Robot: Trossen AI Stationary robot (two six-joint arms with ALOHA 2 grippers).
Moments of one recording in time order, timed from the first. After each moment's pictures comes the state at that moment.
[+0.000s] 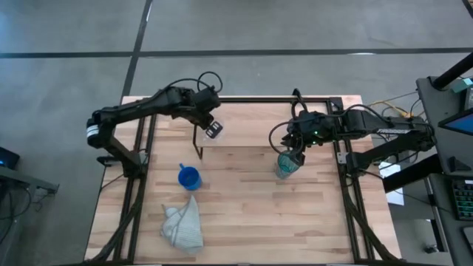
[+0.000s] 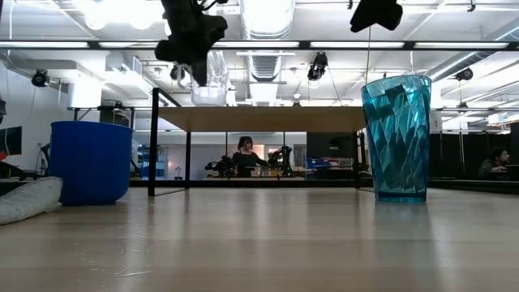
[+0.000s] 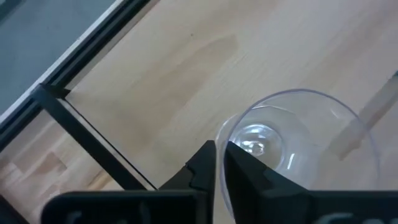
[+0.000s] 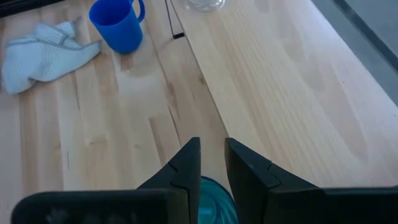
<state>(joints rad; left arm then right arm) 0.33 1.54 1.58 -1.17 -0.19 -0.41 0.01 1.19 1.30 -0.94 0.16 0.28</state>
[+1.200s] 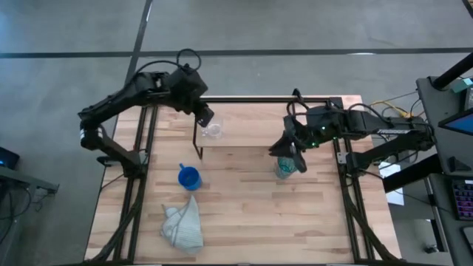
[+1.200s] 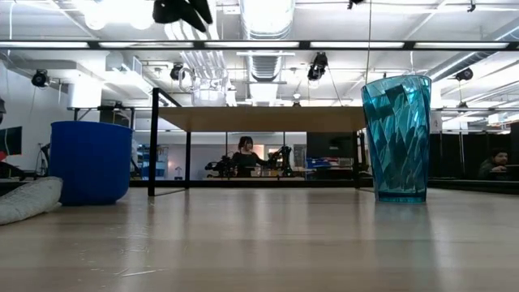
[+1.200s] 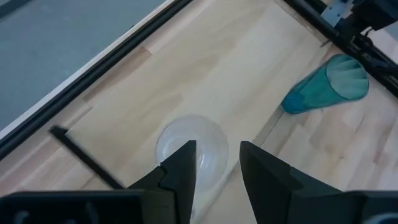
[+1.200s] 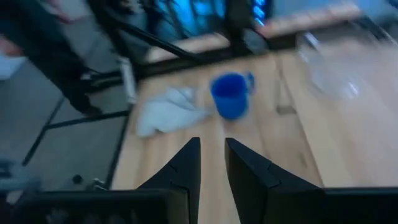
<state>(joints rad) 0.33 1.46 1.85 -1.26 -0.06 -0.41 0.04 1.20 1.30 -0.57 -0.18 0.21</state>
